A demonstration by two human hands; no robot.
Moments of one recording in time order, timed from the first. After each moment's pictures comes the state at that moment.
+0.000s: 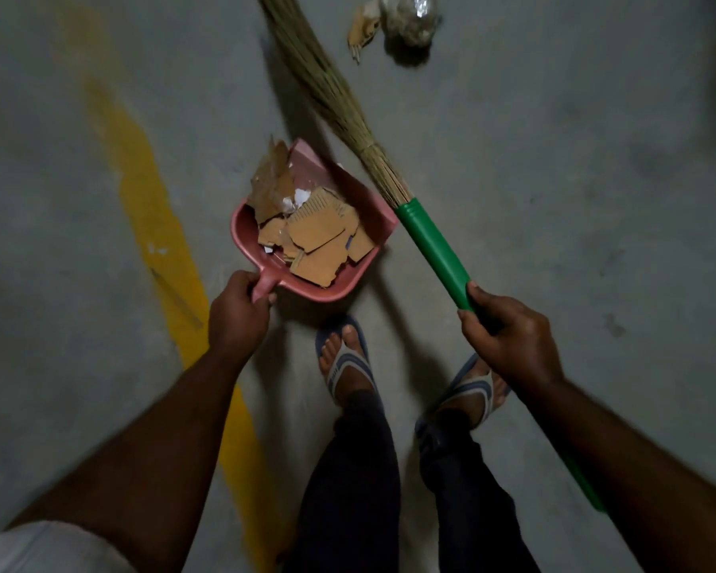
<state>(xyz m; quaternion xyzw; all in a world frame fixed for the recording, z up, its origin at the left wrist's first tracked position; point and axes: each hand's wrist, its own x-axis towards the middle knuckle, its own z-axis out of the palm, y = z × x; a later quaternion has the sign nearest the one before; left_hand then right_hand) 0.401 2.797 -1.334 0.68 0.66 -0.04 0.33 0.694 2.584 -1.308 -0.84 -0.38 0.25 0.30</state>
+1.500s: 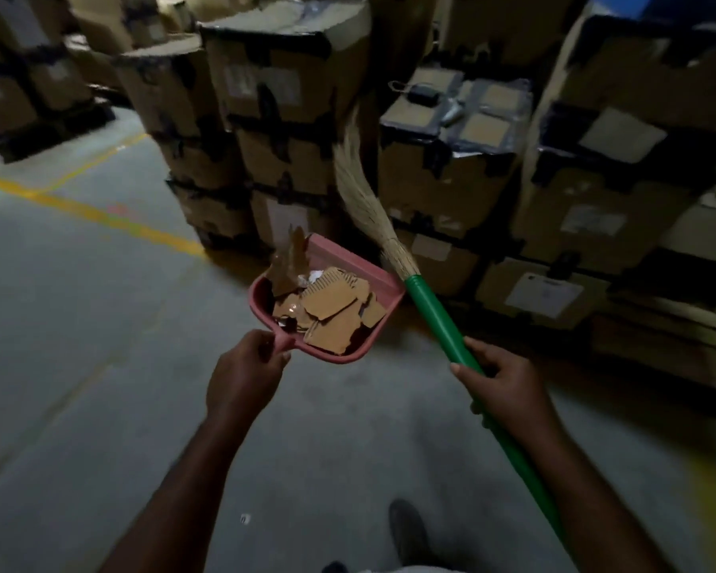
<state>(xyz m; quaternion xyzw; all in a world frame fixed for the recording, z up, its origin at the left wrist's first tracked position) 0.703 2.779 -0.674 0.92 0.21 0.08 0.32 0.715 2.453 -0.640 -0.87 0.09 0.05 0.49</state>
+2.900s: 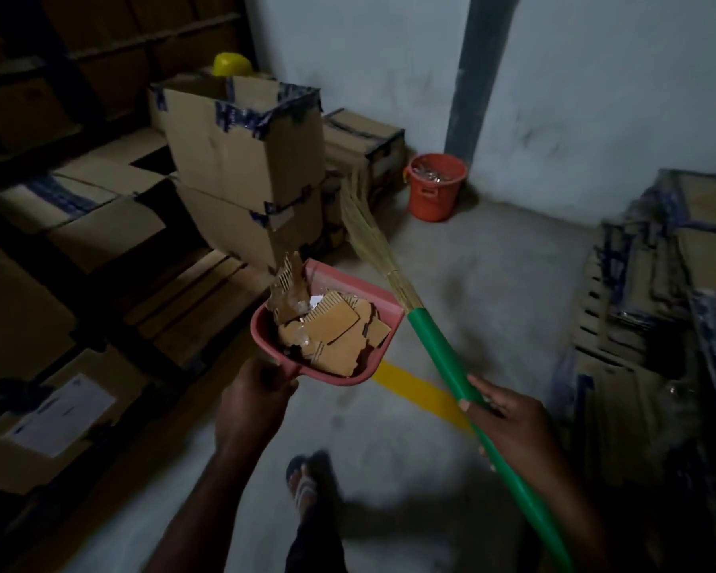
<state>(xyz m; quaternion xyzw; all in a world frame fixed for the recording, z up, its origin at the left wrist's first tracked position) 0.665 1.985 -0.678 0.85 -0.39 -0.20 0.29 0.340 1.929 -0.678 -0.57 0.60 -0.31 0.46</state>
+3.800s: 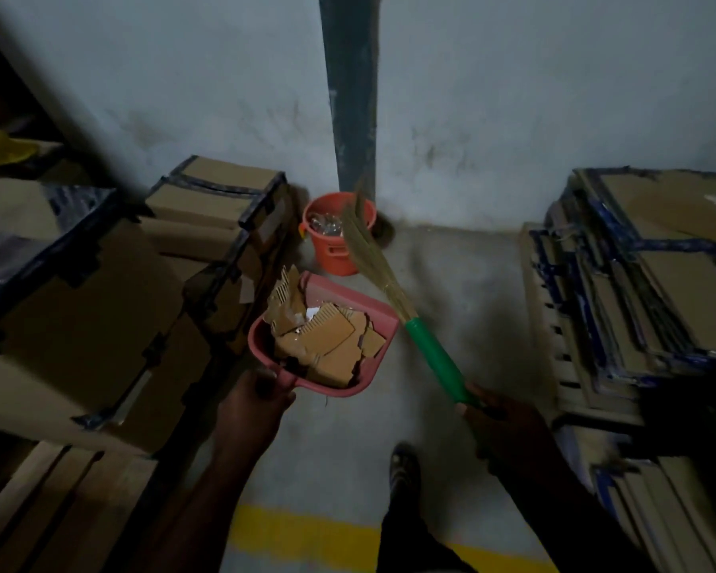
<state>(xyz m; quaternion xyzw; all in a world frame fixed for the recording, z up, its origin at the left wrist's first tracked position) 0.706 1.302 -0.734 0.76 -0.50 -0.33 0.26 0.376 1.360 -0.711 -0.34 0.72 -0.39 0.46</state>
